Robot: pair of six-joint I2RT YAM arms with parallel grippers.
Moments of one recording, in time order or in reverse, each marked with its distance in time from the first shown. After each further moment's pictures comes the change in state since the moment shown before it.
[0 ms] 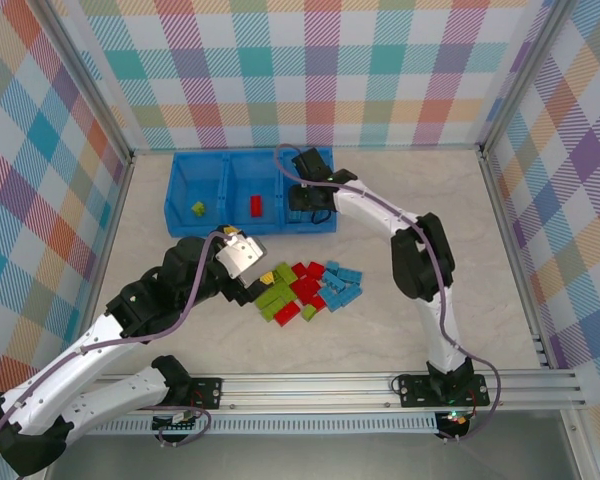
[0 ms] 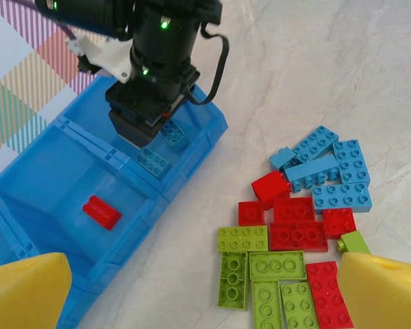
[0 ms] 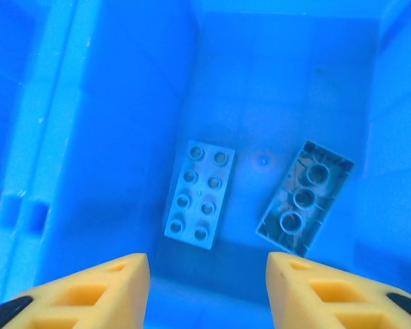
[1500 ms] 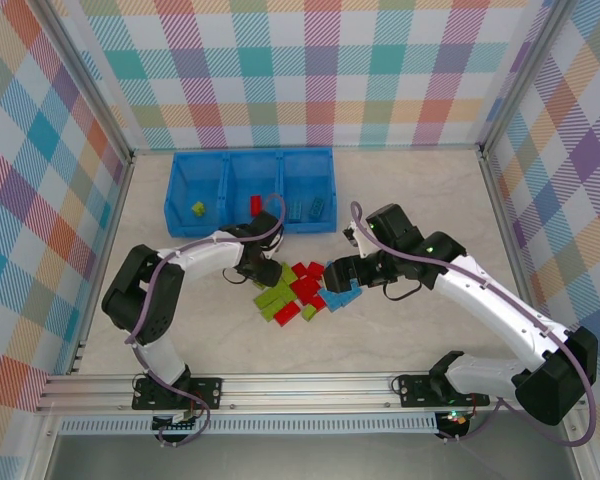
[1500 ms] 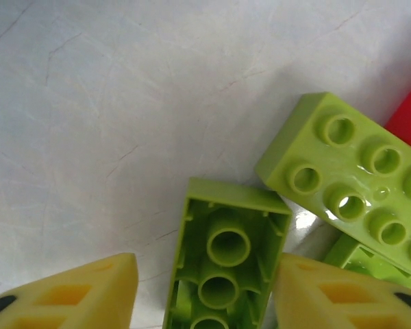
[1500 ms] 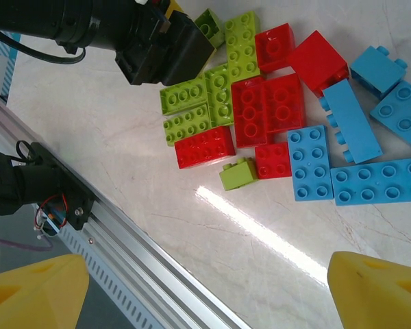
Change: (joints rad) left arm 0.211 0.941 0.160 -0.059 0.058 -0.485; right arm 0.045 -0.969 -0.788 -0.242 -0.487 -0.018
